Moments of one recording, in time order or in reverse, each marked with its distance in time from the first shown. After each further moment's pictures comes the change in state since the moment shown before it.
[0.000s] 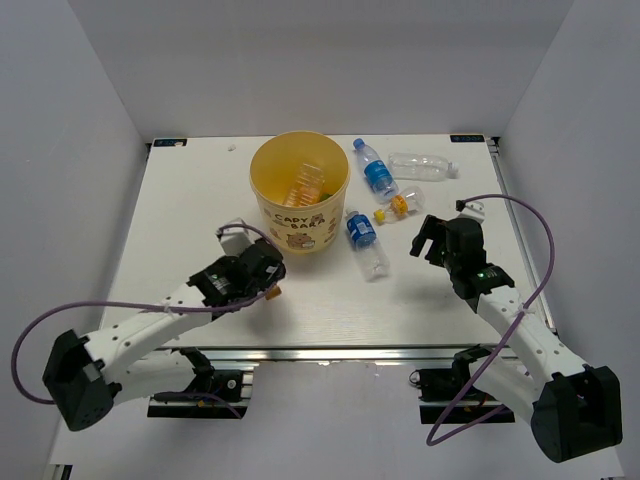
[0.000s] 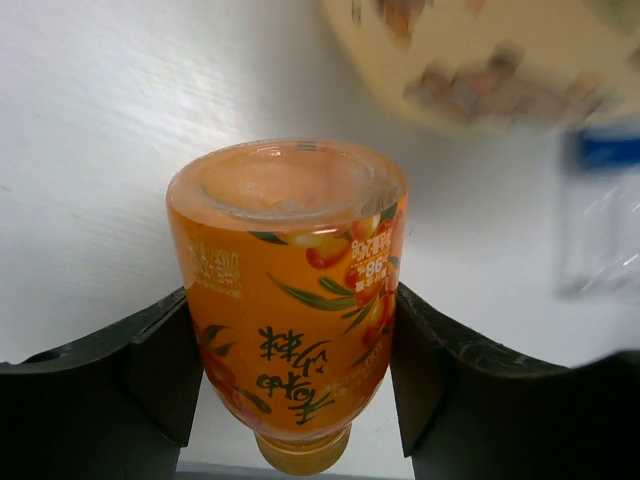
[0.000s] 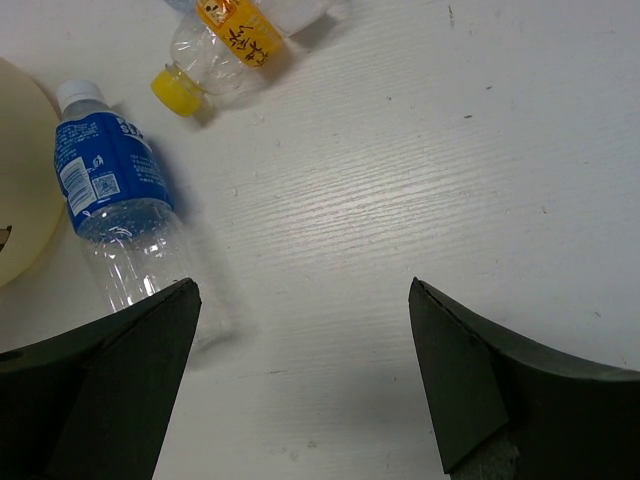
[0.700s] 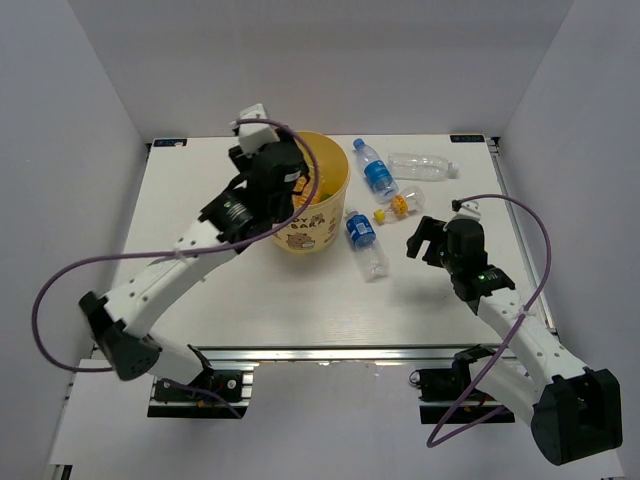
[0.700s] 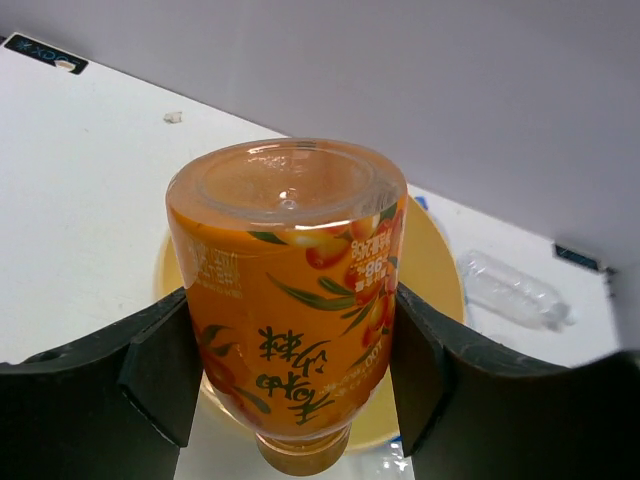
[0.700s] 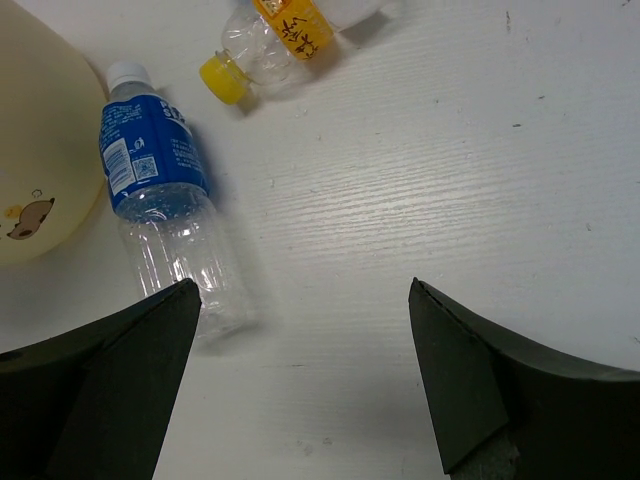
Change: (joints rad) left arm 0.009 0.262 0.843 0.070 -0.431 0.451; right arm -0.005 -0.011 -0.015 0.039 -0.100 -0.027
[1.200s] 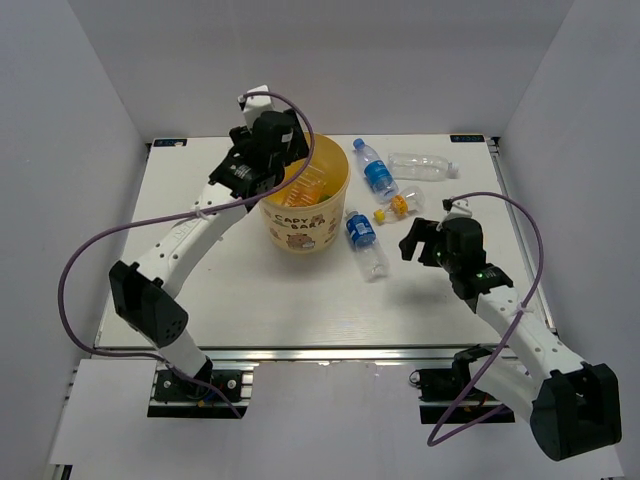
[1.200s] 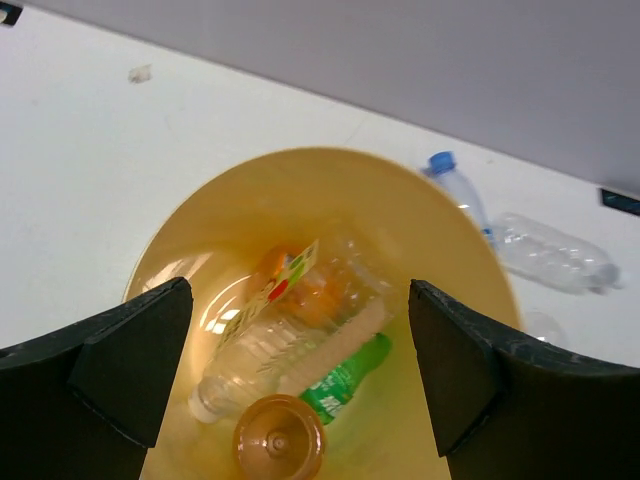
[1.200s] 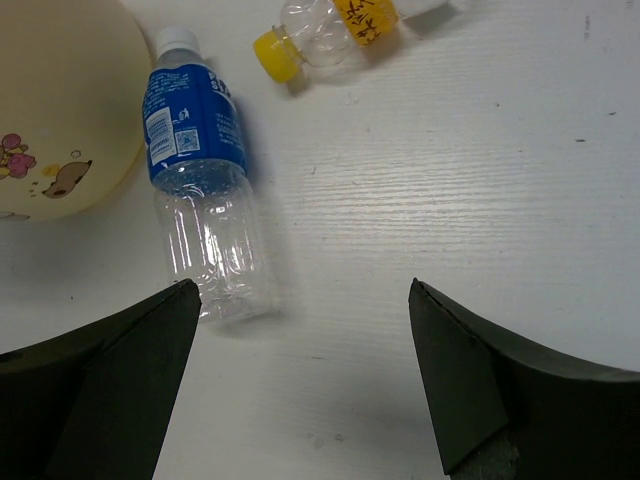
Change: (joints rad) left arm 0.235 0.280 0.142 -0.036 0.346 0.055; right arm 0.000 0.013 0.000 0.025 -0.106 -0.055
